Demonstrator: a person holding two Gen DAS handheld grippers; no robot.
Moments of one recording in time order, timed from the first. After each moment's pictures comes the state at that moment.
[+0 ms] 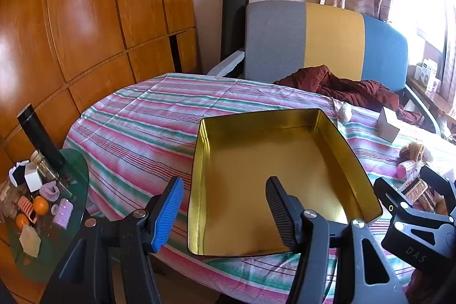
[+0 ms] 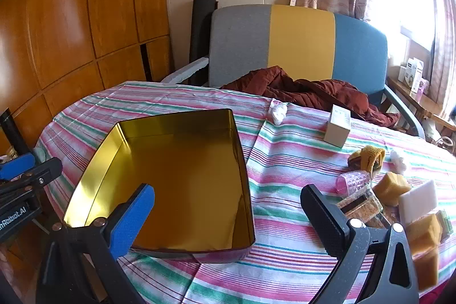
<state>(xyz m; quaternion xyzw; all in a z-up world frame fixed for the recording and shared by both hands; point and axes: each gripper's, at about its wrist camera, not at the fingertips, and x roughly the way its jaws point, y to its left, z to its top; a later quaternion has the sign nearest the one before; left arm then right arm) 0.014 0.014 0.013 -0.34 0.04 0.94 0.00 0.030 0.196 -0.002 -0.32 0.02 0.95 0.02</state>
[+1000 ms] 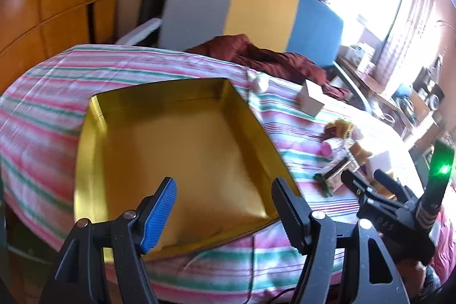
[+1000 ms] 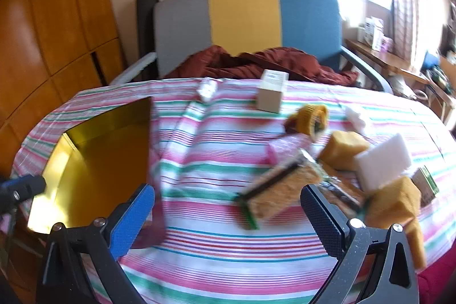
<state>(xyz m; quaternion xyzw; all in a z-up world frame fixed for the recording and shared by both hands) -0.022 0.065 -0.004 -0.43 -0.01 0.87 0.23 0.048 0.307 -0.030 -0.35 0.09 0.92 0.12</state>
